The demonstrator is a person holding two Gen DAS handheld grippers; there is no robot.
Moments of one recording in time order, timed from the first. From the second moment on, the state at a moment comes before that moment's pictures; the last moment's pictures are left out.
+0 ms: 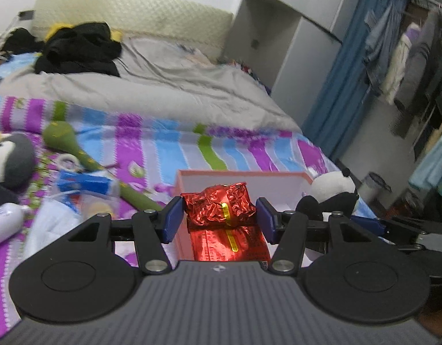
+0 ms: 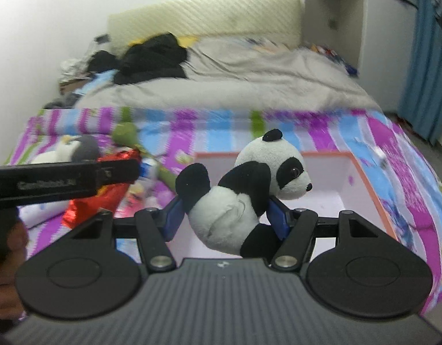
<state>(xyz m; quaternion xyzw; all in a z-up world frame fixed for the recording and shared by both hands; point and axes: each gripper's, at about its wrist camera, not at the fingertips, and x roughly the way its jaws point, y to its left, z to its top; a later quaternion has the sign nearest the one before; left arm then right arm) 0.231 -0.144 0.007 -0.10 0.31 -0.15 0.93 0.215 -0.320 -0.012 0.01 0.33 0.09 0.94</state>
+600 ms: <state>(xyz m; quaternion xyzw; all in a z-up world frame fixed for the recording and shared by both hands) 0.337 -0.227 -0.096 -0.08 0.44 -0.19 0.88 0.296 -0.399 -0.117 0.06 0.46 0.03 0.88</state>
